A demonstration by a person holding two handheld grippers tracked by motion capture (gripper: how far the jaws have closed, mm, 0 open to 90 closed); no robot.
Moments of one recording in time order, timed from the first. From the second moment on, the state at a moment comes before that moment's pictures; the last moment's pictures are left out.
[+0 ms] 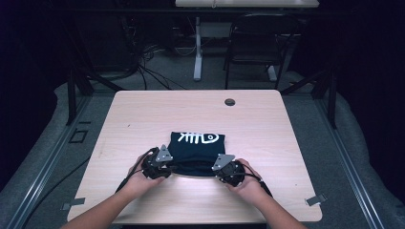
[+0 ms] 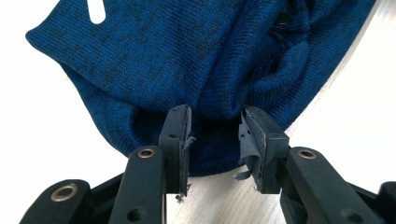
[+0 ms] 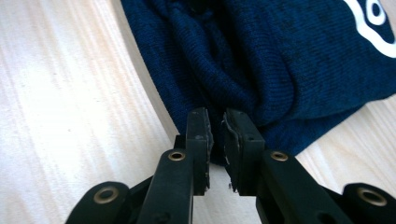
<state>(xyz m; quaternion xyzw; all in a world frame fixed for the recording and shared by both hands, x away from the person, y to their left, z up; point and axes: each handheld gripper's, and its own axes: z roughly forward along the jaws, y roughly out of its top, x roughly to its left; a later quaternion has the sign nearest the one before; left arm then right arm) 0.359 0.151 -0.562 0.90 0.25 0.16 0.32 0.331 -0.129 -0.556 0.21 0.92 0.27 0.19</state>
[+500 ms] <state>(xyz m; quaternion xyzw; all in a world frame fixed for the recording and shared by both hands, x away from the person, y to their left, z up) 0.354 0.160 -0.554 0.89 0.26 0.16 0.34 0.330 -0.134 -0.549 0.22 0.92 0.28 0.19</state>
